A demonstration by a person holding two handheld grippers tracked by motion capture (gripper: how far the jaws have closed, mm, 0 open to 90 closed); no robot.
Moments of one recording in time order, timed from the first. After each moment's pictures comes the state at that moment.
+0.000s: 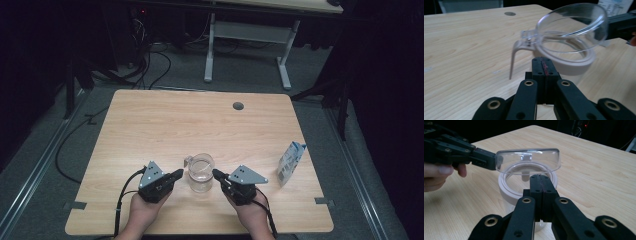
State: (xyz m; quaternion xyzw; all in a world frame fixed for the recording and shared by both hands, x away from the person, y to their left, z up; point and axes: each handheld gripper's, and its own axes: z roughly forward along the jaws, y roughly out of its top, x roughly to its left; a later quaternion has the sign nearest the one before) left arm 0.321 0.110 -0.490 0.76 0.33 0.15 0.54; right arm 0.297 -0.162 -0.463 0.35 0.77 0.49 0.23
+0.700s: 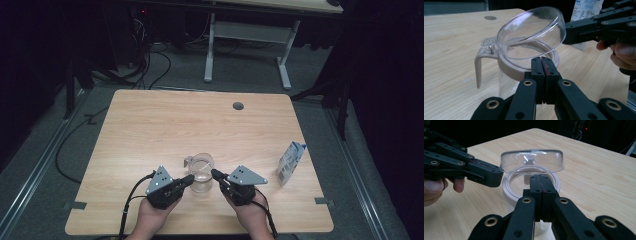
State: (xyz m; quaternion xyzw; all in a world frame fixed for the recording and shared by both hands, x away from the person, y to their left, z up) left arm 0.307 0.089 -0.486 0.75 0.31 0.12 0.57; right arm 0.295 -0.159 -0.461 0.34 0.77 0.49 0.23
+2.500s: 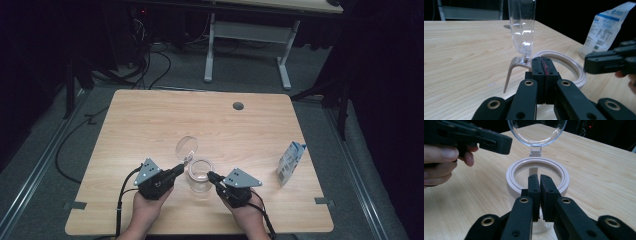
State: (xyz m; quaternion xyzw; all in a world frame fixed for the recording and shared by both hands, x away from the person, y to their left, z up) left arm 0.326 0.114 -0.487 0.72 0.35 0.14 0.58; right arm 0.295 -0.152 -0.473 0.33 0.78 0.49 0.23
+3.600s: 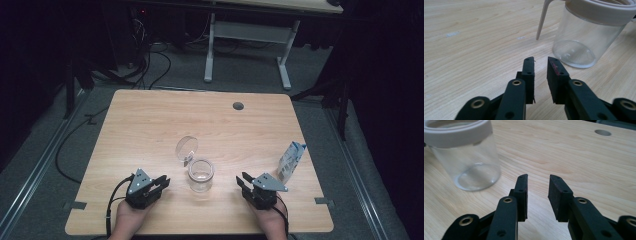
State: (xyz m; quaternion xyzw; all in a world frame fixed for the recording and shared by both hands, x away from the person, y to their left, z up) left arm 0.319 0.151 -0.524 0.78 0.37 0.16 0.49; right arm 0.293 -0.227 -0.512 0.43 0.75 0.43 0.27
